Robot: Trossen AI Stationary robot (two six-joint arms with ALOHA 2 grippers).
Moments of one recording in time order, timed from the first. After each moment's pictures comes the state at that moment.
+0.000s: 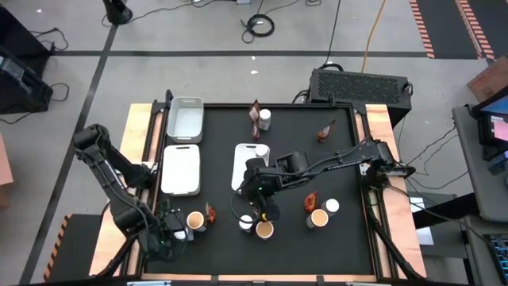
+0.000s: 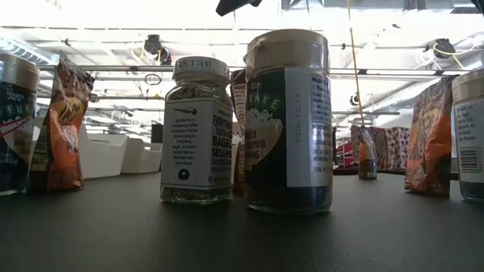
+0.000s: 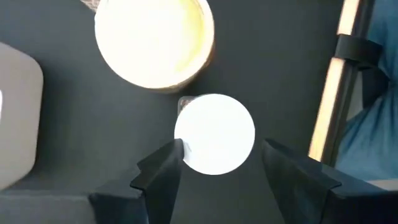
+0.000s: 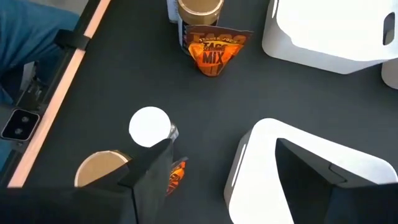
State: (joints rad) left arm -0.96 1.39 1.04 -0.97 -0.18 -1.17; right arm 0.22 1.95 2.00 -0.99 0.01 -0.06
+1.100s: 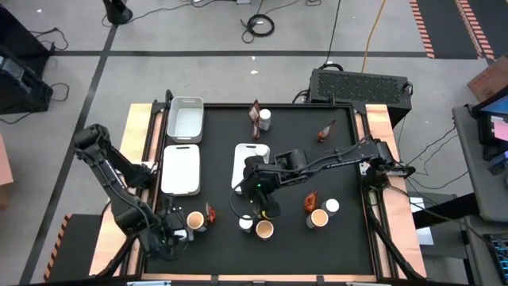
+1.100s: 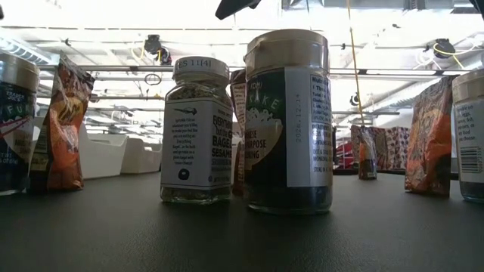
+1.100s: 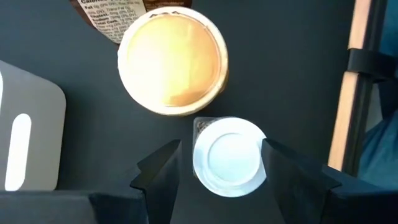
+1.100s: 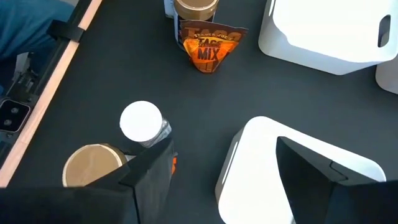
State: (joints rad) left arm -0.96 1.38 1.03 -0.97 -0.26 -1.12; right arm 0.20 1.95 2.00 -1.00 0.00 -0.12
